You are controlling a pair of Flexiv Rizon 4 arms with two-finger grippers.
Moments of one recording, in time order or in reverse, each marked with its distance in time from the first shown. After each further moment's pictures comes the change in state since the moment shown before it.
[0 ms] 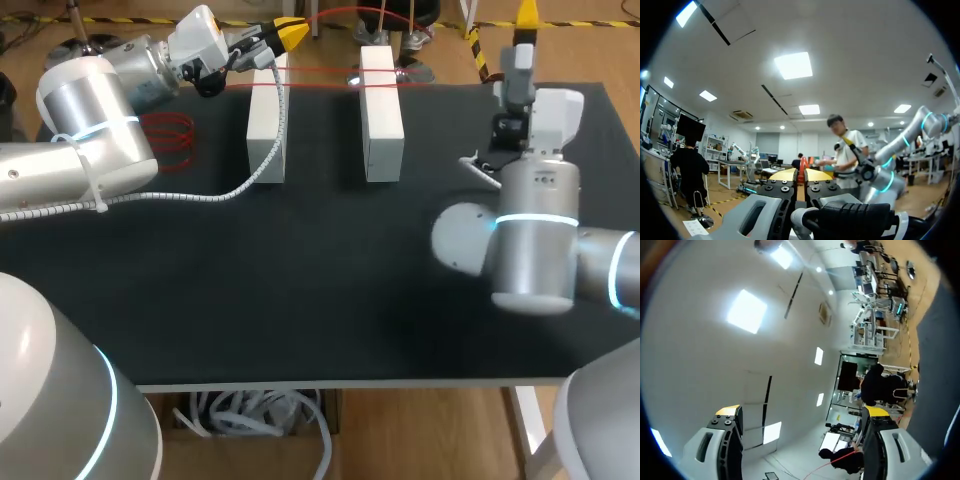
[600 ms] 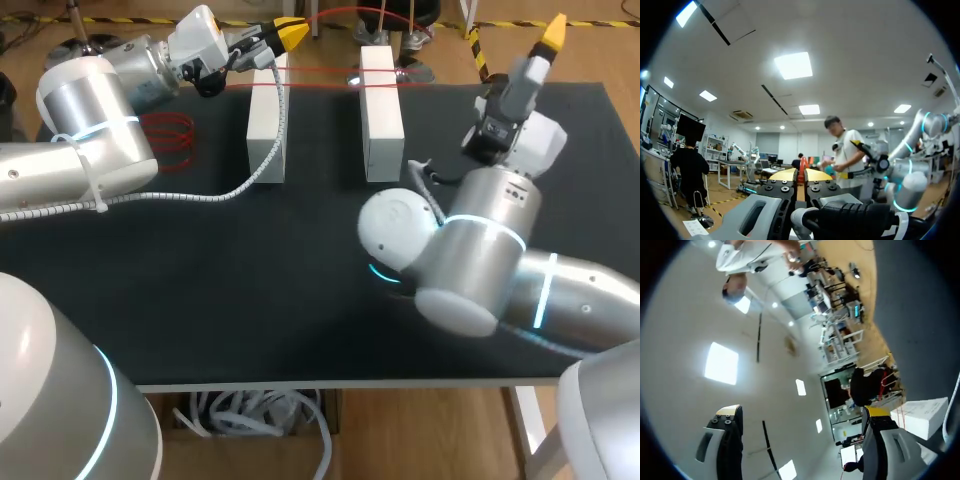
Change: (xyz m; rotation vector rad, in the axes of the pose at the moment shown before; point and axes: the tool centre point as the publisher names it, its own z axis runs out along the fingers) left arm 0.000 0.000 0.000 0.000 0.000 0.000; right arm -0.003 0.016 -0.045 -0.332 -0.227 0.354
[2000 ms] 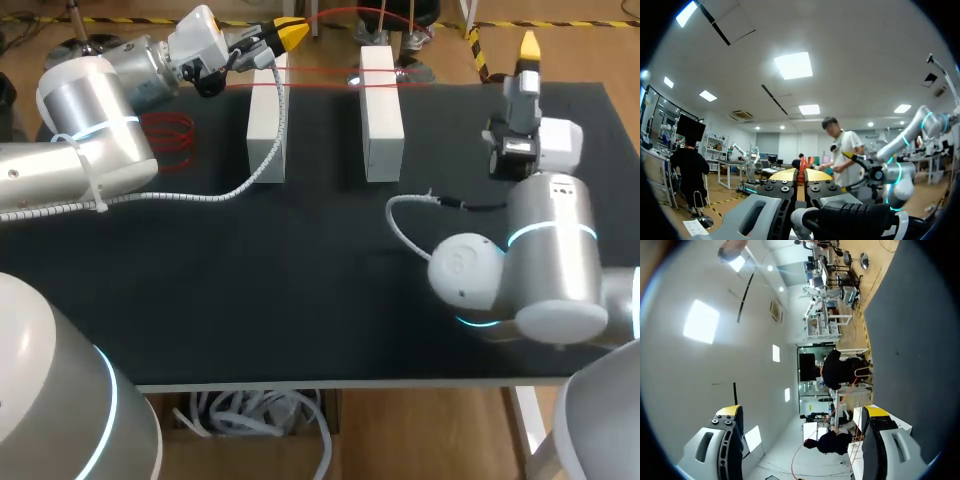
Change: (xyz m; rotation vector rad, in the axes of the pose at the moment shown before) left arm 0.000 0.000 0.000 0.000 0.000 0.000; right arm -0.056 0.000 0.004 0.329 -0.171 -0.253
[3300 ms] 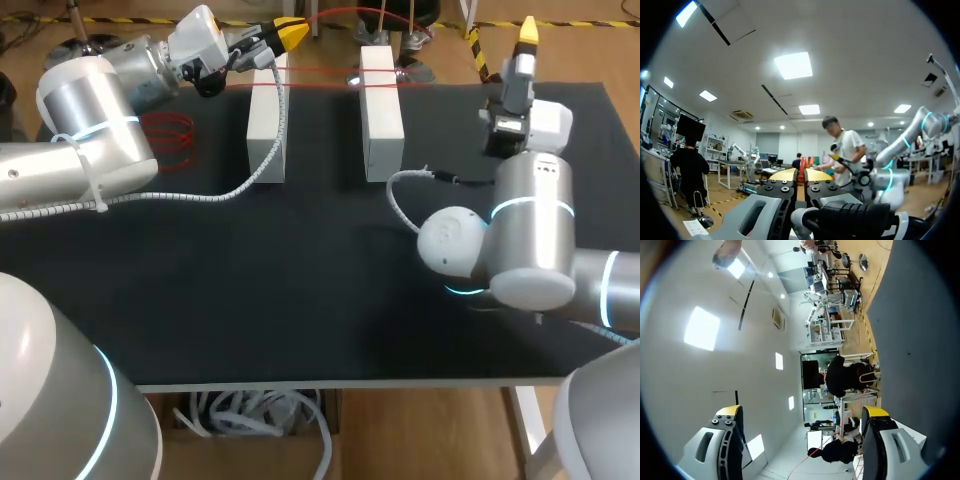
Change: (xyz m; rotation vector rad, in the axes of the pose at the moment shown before) left arm 0.000 0.000 0.000 0.000 0.000 0.000; right arm -0.015 0.007 0.054 -0.079 0.037 0.023
